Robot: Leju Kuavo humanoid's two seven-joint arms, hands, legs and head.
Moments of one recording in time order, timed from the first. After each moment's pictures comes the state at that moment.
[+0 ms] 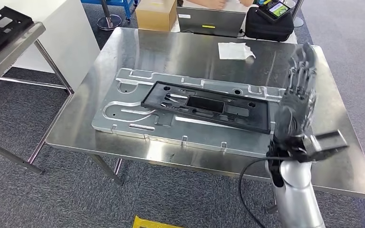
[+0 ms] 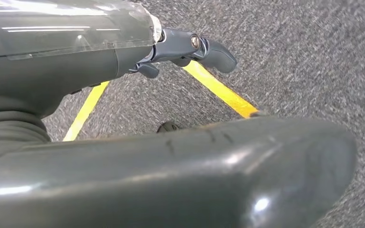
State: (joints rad) left arm -0.06 -0.16 1.23 -0.22 -0.81 0.16 -0.44; right arm -0.23 -0.02 0.05 -1.89 0.04 -0.18 -0.50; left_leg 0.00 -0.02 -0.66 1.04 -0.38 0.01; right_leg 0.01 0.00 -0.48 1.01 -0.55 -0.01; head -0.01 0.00
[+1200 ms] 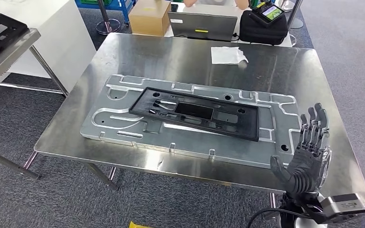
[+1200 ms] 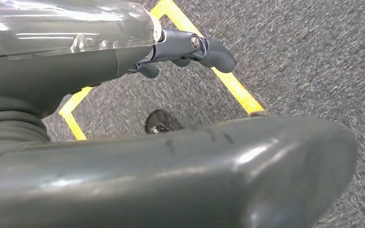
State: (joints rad) left arm -0.07 -0.21 1.32 -0.22 -0.73 0.26 -0.45; right arm 0.16 0.16 -0.15 -2.05 0.10 -0.02 -0.55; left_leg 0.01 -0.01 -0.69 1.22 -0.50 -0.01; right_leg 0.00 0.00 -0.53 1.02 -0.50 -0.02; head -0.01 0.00
